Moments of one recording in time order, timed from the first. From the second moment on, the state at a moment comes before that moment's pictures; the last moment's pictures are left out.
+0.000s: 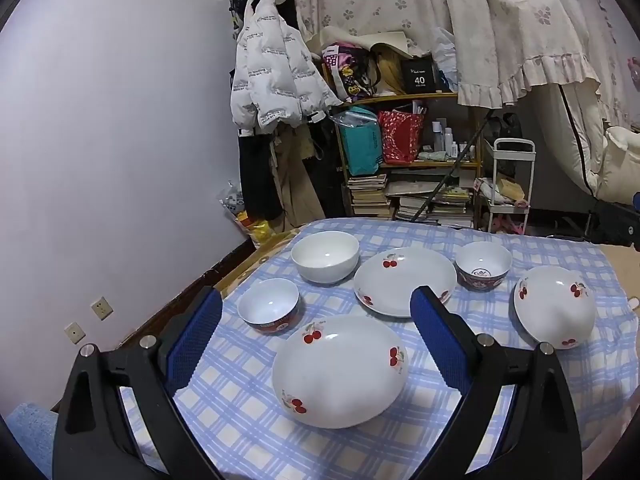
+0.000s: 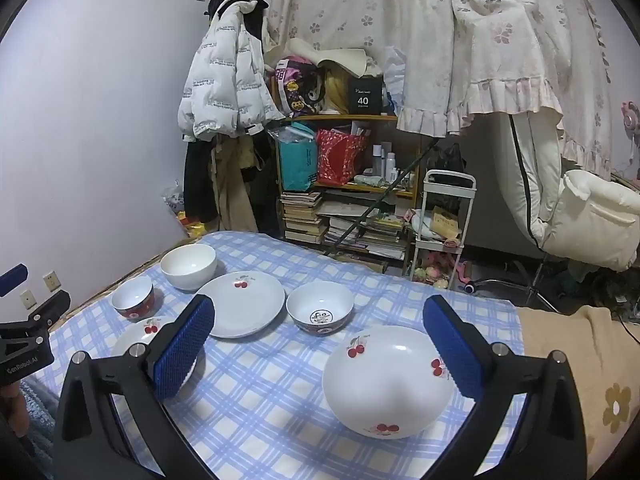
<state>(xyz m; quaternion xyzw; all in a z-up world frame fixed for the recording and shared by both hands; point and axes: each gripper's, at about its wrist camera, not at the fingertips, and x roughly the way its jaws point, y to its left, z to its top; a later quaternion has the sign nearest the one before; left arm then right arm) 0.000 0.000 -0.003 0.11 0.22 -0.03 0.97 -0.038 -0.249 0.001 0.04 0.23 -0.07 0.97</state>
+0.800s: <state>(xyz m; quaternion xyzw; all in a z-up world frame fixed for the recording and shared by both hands) -0.001 -0.004 -0.004 0.11 0.22 -0.04 0.97 -0.036 -0.254 0.003 0.04 0.23 -0.07 0.97</state>
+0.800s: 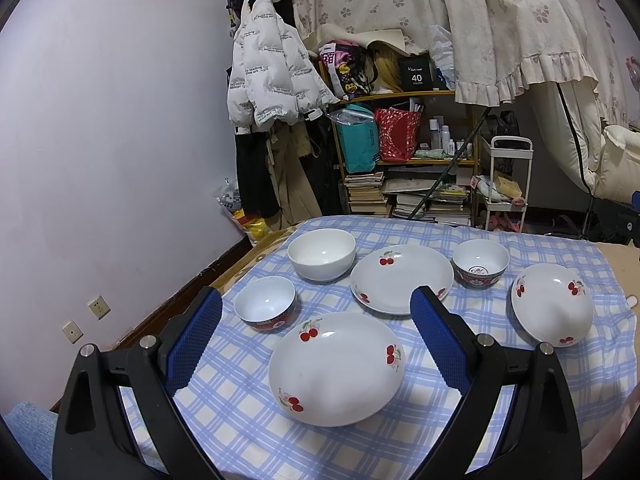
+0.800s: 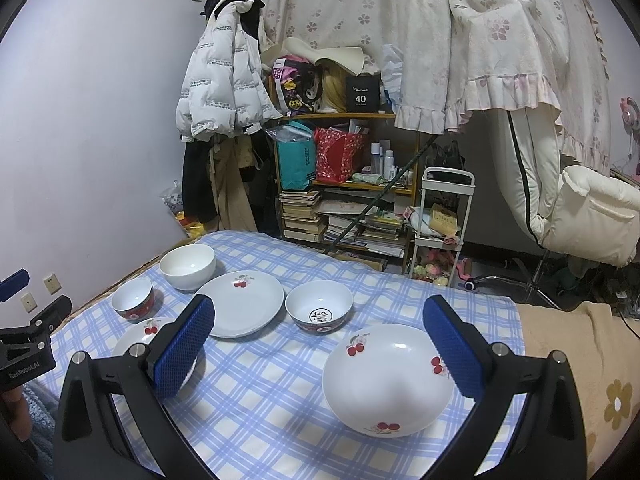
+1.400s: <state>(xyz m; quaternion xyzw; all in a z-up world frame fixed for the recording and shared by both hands) -0.001 -0.004 -0.004 0.11 0.23 -0.03 0.97 -0.036 -0.253 0.002 0.04 0.23 -0.07 0.97</state>
